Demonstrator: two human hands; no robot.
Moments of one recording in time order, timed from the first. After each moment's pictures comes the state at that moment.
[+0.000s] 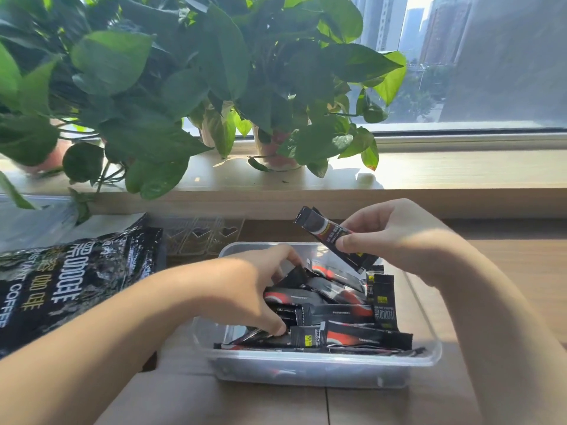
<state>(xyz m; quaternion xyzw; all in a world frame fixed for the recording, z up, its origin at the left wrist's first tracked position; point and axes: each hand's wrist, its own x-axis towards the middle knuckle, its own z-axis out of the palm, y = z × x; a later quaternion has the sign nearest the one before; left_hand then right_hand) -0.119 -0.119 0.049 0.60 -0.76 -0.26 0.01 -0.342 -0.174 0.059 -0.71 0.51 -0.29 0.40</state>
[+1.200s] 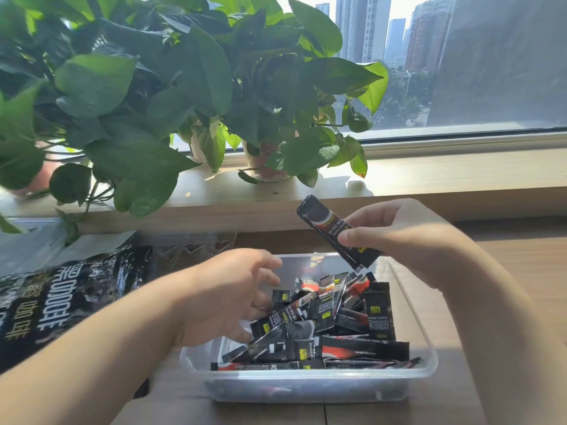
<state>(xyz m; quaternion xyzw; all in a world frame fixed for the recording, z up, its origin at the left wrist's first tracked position) -0.128 -0.121 0.055 0.65 -0.40 -0.62 0.19 -0.356 -0.180 0.061 -0.68 0.48 -0.35 0.43</state>
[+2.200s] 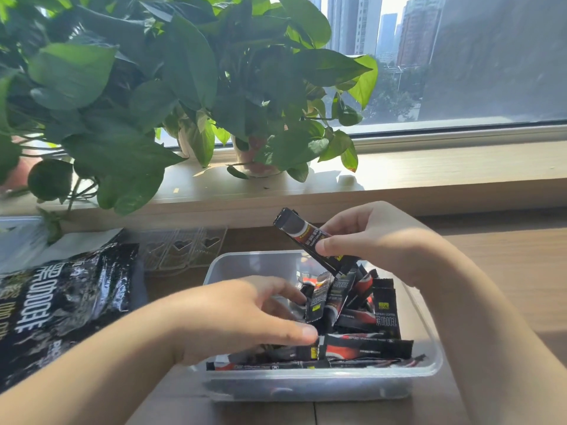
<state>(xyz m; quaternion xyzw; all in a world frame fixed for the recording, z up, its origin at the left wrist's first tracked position) -0.136 -0.109 0.037 0.58 -0.64 -0.49 0.10 -0.348 -0.181 0.055 -0.71 0.50 -0.28 0.42</state>
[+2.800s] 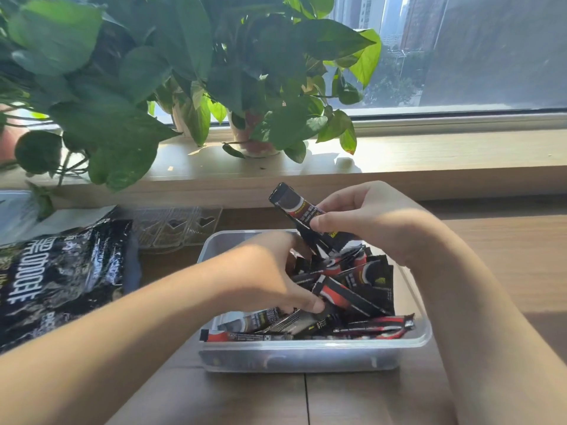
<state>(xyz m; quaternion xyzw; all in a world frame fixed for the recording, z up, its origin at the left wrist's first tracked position) -0.167 -0.133 0.035 0.60 -0.72 -0.32 0.11 -0.348 -0.179 0.055 -0.71 0.51 -0.28 0.40</state>
